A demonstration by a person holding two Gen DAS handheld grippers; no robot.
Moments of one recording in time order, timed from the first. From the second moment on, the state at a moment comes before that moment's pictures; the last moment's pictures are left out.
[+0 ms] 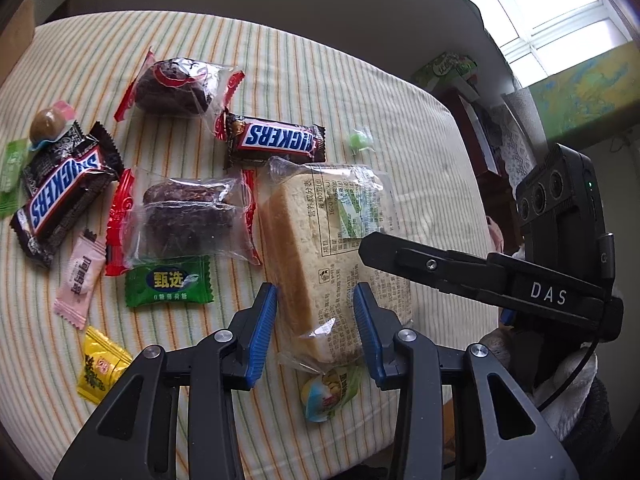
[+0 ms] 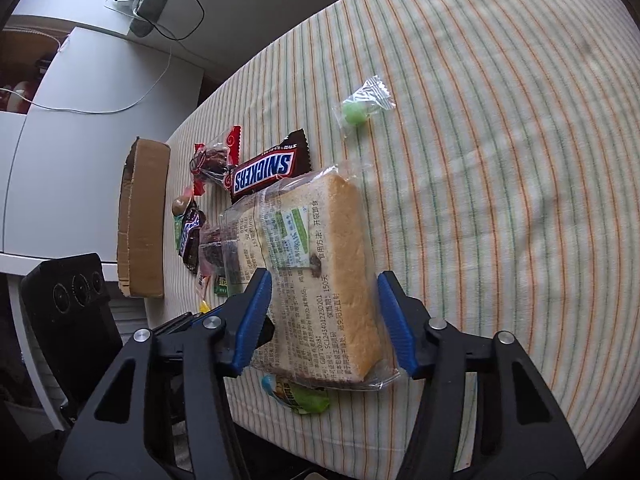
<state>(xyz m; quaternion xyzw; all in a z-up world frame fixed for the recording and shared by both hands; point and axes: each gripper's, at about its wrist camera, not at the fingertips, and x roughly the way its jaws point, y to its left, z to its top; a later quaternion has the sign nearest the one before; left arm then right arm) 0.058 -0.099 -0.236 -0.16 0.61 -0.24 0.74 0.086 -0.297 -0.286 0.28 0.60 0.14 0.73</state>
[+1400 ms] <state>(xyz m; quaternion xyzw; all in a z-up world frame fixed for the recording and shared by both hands) 0.039 0.033 -0.153 -0.20 0.49 -0.17 0.83 0.128 -0.144 -0.178 0.18 0.57 0.25 0.77</state>
